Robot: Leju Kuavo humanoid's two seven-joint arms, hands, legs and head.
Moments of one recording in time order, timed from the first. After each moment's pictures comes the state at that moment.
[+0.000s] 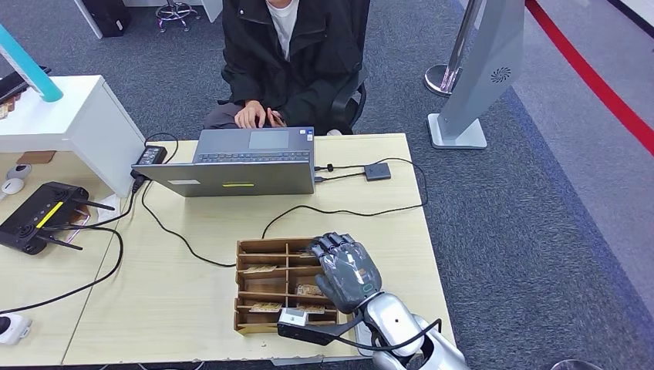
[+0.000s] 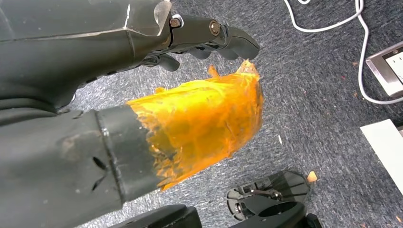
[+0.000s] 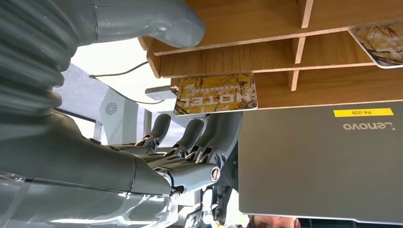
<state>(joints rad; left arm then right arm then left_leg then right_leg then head) -0.08 -0.23 0.66 -0.29 -1.20 0.23 -0.08 -0.19 -0.02 0.75 -1.46 1.24 -0.11 0.12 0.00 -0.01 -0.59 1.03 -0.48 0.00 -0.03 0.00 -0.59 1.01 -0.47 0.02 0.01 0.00</state>
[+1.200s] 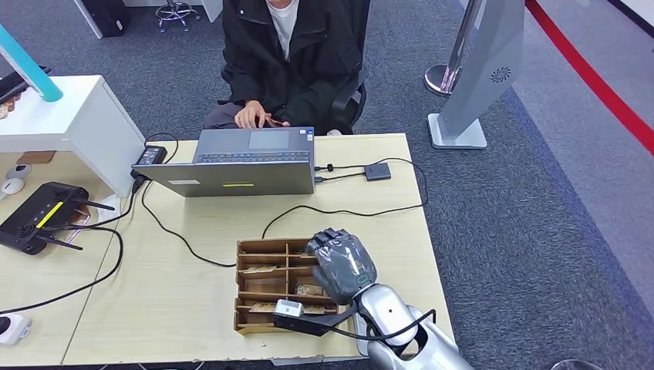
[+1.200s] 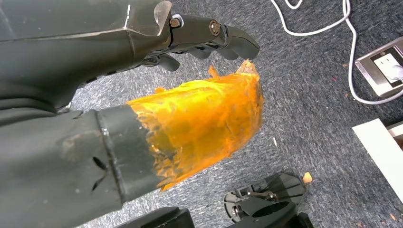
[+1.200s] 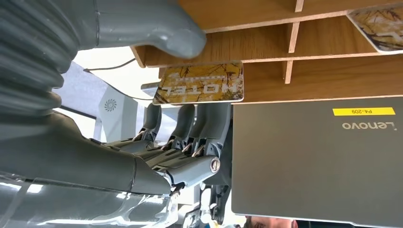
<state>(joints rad) -0.09 -0.24 0.64 -0.30 -1.21 0.22 -0.07 -0.24 0.01 0.75 -1.41 1.24 -0.08 0.13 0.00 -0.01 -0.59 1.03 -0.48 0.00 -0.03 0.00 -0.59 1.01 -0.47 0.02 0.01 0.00</state>
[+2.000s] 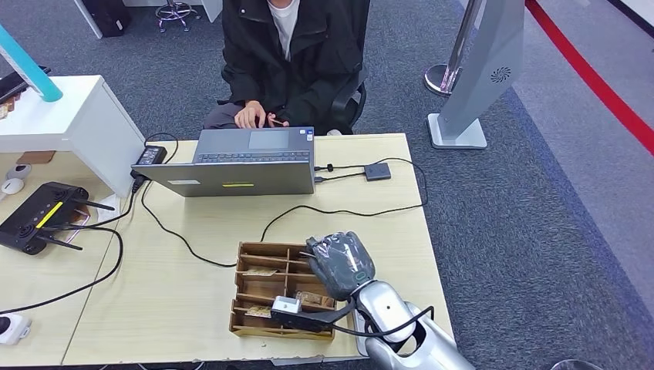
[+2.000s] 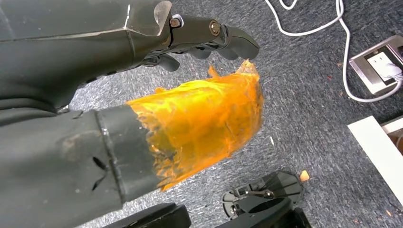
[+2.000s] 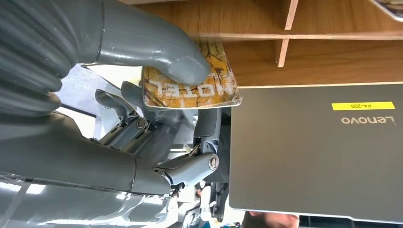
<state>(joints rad) -0.09 -0.24 0.62 -0.31 -1.21 0.22 -0.06 -0.25 0.02 0.75 -1.41 1.25 -0.08 0.13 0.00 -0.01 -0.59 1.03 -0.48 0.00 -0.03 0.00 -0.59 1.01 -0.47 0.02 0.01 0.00</state>
